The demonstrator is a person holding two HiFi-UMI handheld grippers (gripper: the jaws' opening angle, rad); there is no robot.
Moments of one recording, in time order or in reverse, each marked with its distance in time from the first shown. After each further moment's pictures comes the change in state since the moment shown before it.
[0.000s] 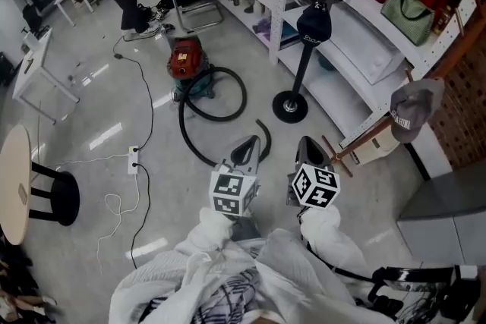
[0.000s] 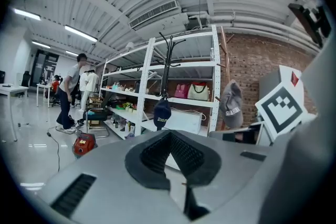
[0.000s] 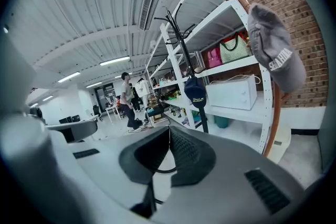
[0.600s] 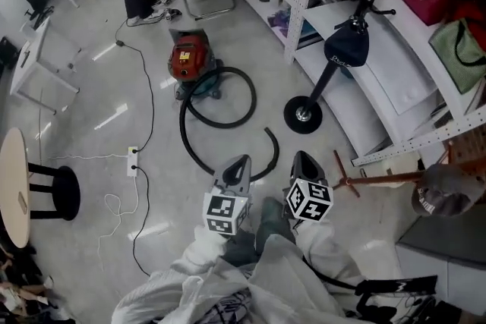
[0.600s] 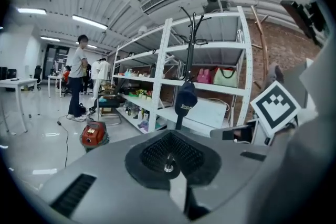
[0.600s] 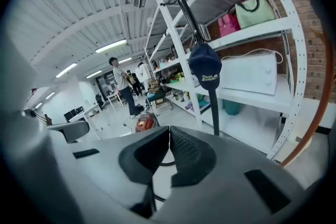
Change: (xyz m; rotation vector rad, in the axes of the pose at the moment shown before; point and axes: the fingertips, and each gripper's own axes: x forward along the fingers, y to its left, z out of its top) left arm 0.139 0.125 -0.041 -0.087 0.126 0.116; right arm 0.207 -0.013 -0.029 0.011 0.195 0.039
